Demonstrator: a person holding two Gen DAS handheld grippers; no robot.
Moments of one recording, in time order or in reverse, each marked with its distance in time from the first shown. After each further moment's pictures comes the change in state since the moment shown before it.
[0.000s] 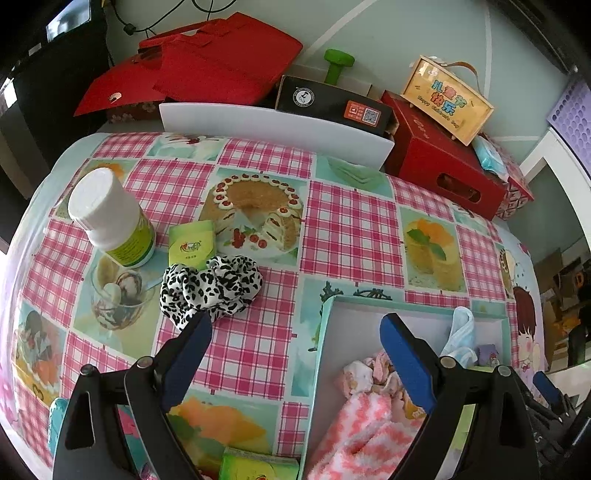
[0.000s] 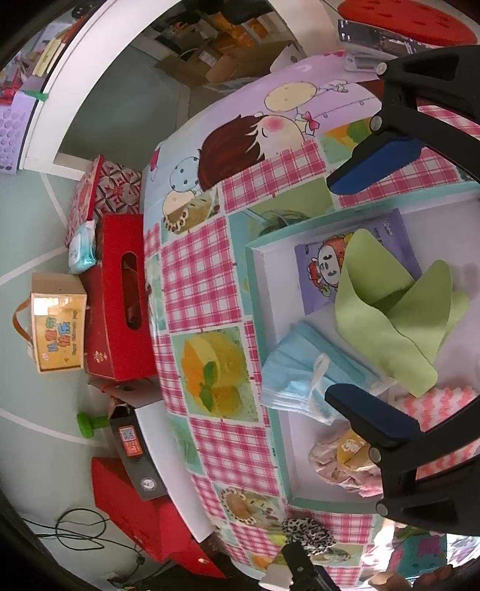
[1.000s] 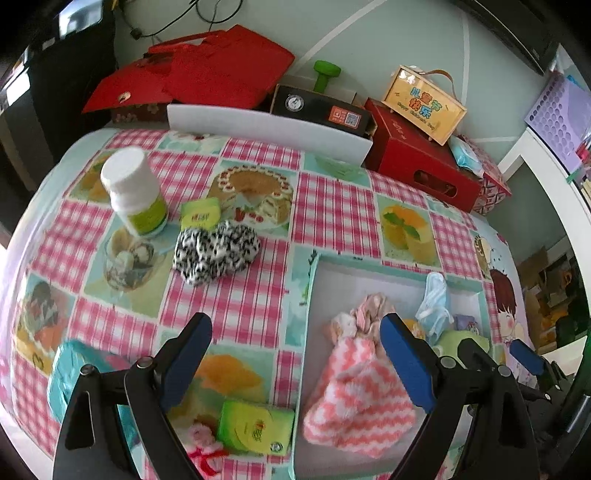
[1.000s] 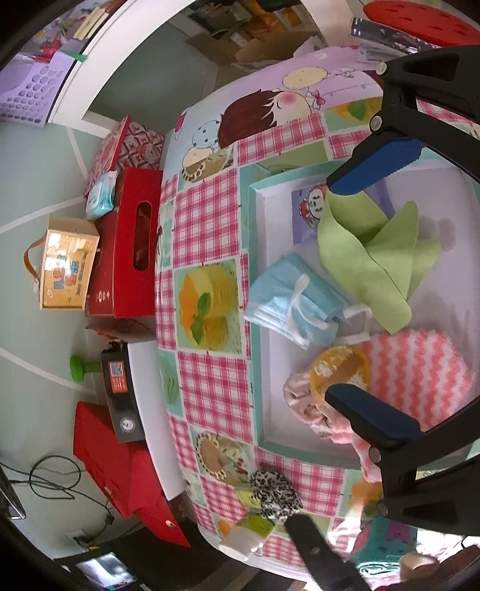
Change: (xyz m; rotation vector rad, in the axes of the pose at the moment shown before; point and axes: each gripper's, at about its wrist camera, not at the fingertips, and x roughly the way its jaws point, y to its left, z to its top) left arm -0.043 0.008 -0.048 -0.005 -0.034 -0.057; right arm -0.034 0.053 -0.017 -0.120 -0.031 0.080
